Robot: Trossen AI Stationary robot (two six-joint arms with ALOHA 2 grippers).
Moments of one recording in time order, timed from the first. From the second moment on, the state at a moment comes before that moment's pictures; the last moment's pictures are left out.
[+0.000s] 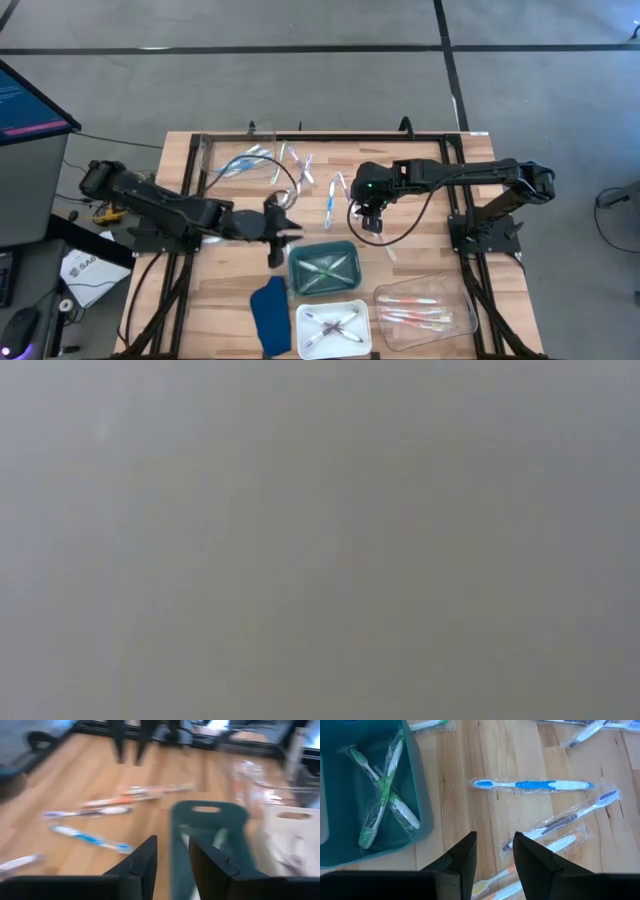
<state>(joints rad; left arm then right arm) -0.28 1.25 0.85 -0.14 -0.39 -0.27 -0.11 1.48 1.15 -0.70 -0.06 0.02</state>
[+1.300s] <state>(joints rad) -0.18 1.14 0.52 -0.70 -0.18 -0.63 -0.11 1.48 1.15 -0.69 -0.06 0.03</state>
